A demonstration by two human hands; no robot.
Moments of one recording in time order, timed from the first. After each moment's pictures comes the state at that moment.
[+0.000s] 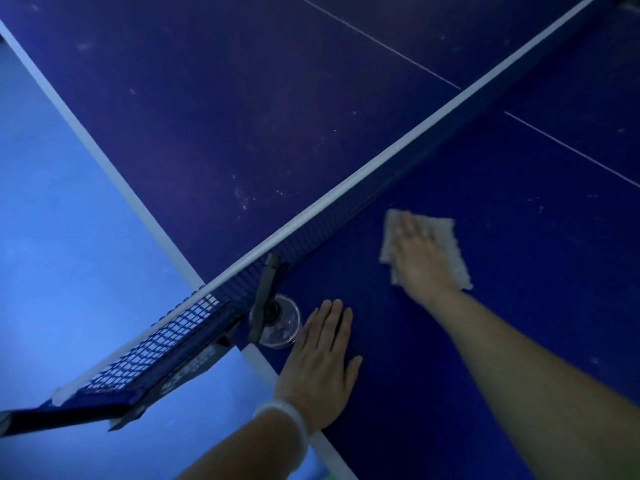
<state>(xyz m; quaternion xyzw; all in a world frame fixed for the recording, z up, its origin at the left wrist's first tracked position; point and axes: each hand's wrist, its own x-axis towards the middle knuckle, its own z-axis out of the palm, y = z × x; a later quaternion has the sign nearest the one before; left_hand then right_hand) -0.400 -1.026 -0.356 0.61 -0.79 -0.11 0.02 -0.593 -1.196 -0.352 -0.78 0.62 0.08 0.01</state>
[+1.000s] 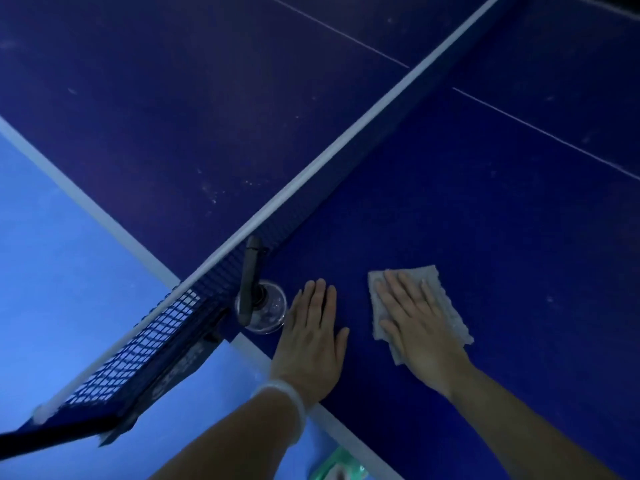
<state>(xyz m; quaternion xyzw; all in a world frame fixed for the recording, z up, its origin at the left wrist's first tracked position) -0.399 -1.026 -0.358 0.60 -0.79 -0.08 0.04 -0.615 -1.033 -0.360 -0.80 0.59 0.04 0.09</state>
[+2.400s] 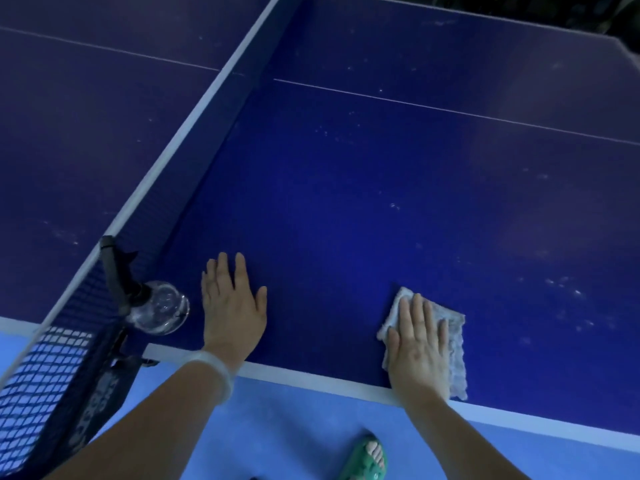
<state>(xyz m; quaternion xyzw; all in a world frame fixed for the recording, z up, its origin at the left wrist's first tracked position) -0.418 -1.027 -0.349 0.55 -0.82 -0.11 0.07 -0.619 -0.829 -0.353 -0.40 0.91 0.00 0.07</state>
